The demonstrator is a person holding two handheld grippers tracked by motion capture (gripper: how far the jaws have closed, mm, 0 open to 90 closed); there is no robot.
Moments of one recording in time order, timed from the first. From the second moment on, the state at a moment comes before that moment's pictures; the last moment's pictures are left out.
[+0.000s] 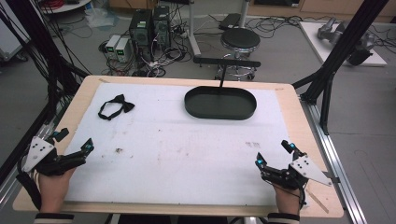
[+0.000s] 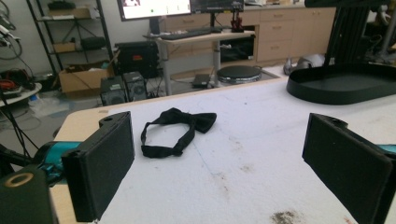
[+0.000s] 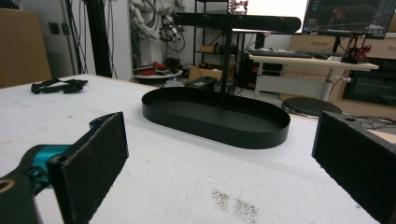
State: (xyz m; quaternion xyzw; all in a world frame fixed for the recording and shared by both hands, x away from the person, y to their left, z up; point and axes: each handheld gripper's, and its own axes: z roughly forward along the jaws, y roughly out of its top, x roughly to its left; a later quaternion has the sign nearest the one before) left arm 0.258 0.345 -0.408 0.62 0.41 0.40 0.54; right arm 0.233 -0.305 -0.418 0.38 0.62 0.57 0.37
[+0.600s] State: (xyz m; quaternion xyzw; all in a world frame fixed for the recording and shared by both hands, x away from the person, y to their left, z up) left arm 0.326 0.331 -0.384 0.71 0.37 0.34 0.50; right arm 0.235 -0.302 -0.419 0.38 0.63 0.57 0.37
